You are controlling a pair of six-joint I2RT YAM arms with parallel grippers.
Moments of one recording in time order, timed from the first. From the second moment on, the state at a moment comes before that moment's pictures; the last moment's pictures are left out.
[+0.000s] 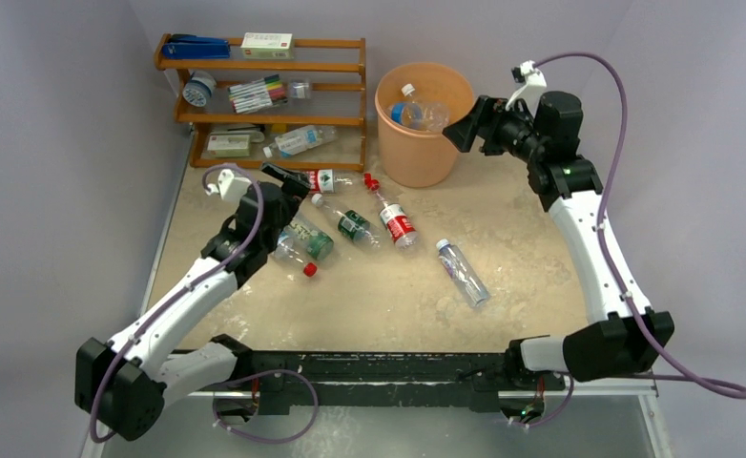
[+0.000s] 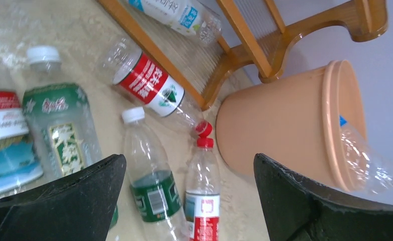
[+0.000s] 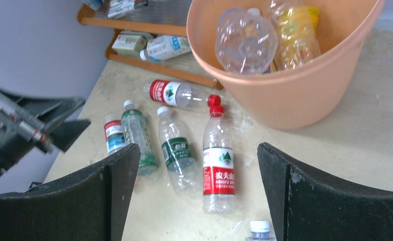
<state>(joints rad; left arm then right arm) -0.47 1.09 0.84 -0.18 -0.50 -1.16 0.13 1.31 1.39 -0.35 -0.42 0.34</state>
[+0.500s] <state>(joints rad) -0.45 1.42 1.06 -0.12 -0.54 -0.73 0.13 1.21 1.18 -0.35 -0.48 0.32</state>
